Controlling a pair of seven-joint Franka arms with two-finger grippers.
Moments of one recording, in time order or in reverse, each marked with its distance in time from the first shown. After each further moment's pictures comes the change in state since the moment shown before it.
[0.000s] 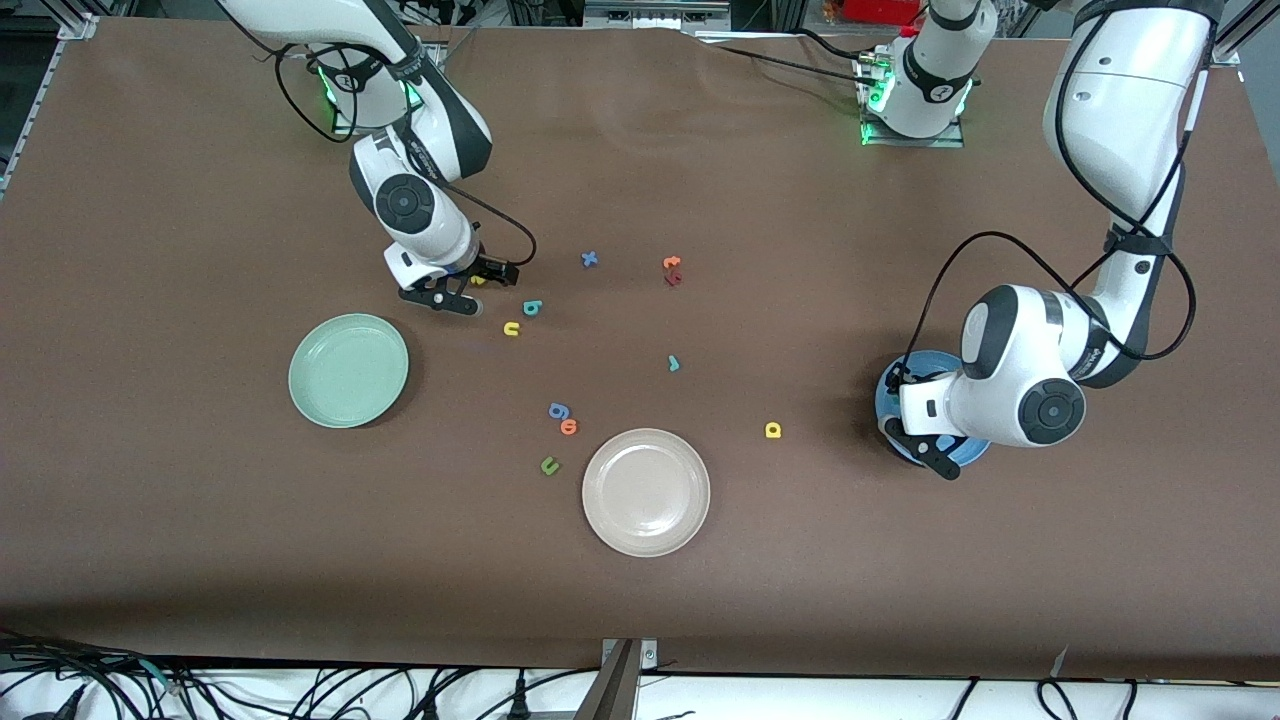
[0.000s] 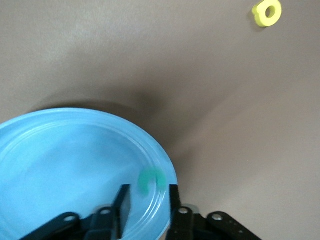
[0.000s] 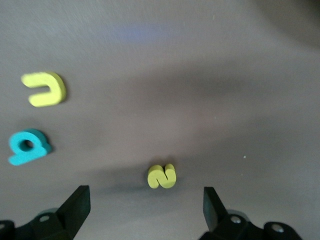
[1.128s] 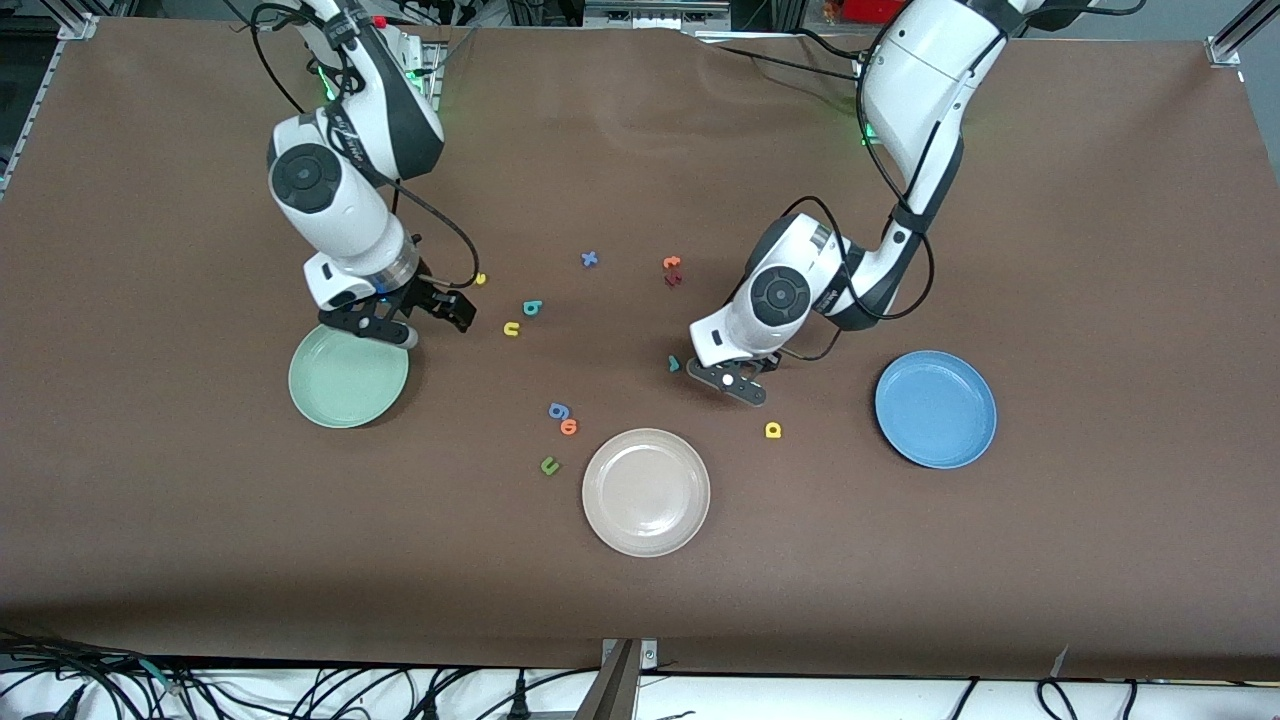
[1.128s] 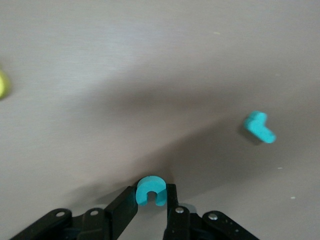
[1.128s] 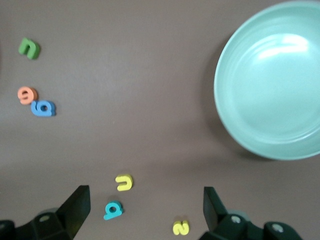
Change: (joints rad) left arm -0.405 0.003 -0.010 -0.165 -0.008 0.372 -0.611; right arm -0.025 -0.142 -0.074 0.160 0.001 -0.049 -0.042
